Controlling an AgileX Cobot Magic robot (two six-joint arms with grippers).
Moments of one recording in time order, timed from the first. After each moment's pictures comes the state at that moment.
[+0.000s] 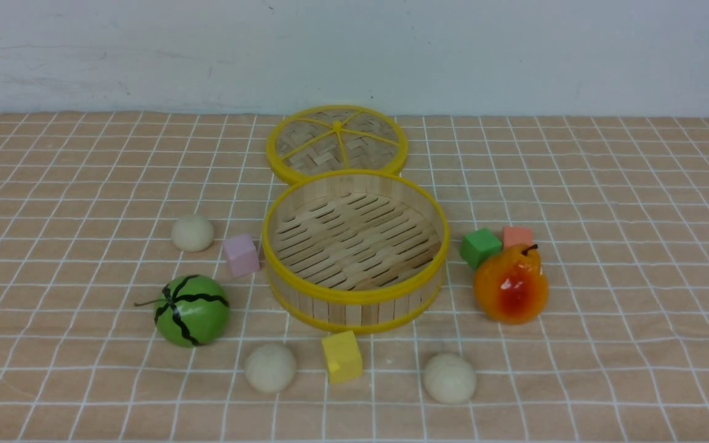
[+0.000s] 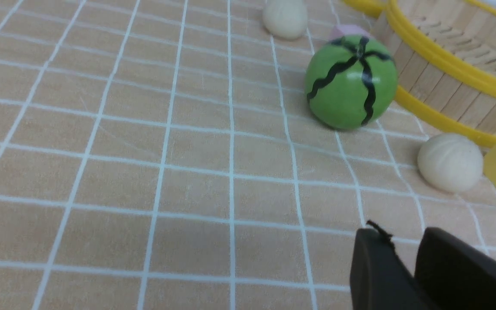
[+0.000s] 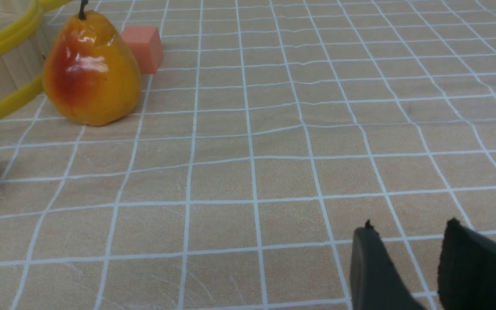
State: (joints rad) right arm -0.05 -0.01 0.02 -0.06 0.39 0.08; left arm -0.19 -0.01 0.03 0.06 0.34 -0.34
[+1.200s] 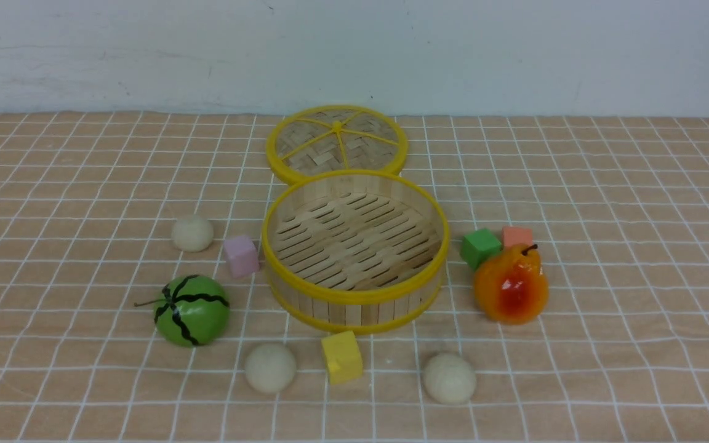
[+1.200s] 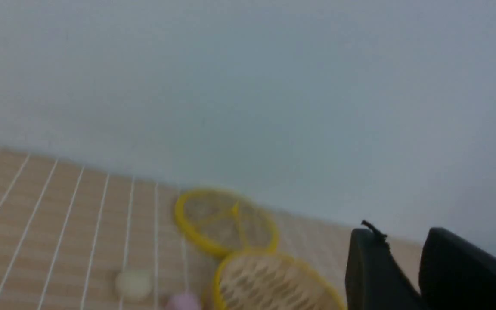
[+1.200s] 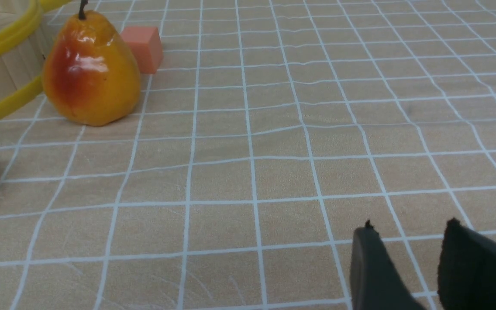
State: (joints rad) right arm -0.05 -0.01 0.02 -0.06 0.39 0.08; left arm -0.19 0.56 -0.90 -0.10 0.53 -0.34
